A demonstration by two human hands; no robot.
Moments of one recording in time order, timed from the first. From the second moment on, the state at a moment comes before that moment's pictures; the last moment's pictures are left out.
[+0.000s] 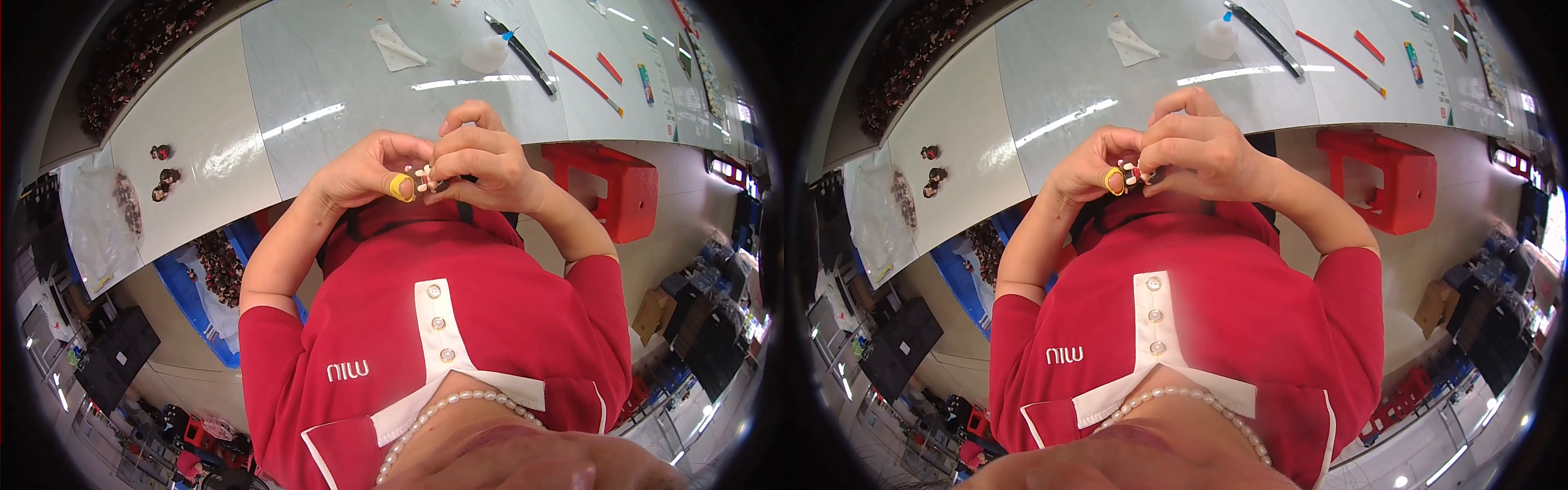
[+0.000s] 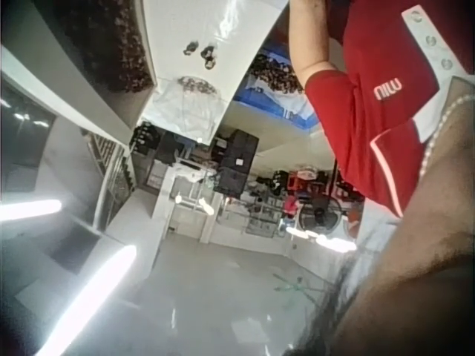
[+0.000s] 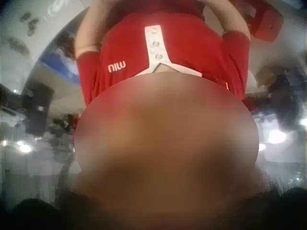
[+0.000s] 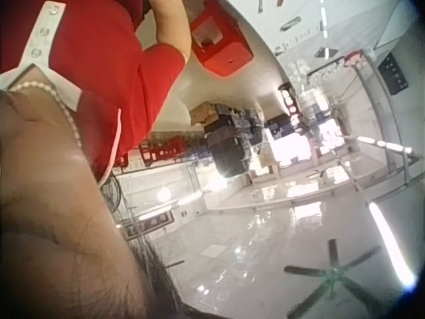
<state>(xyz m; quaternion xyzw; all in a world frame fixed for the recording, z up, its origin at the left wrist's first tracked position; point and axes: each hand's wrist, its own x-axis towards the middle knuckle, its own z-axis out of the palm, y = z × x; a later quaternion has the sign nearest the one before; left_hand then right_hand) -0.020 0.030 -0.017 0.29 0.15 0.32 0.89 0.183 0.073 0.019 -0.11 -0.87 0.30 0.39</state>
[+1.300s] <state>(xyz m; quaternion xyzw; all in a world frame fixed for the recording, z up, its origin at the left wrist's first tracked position) -0.020 0.018 0.005 0.42 0.41 0.50 0.63 0.176 0.079 0.007 -0.21 -0.83 0.32 0.41</state>
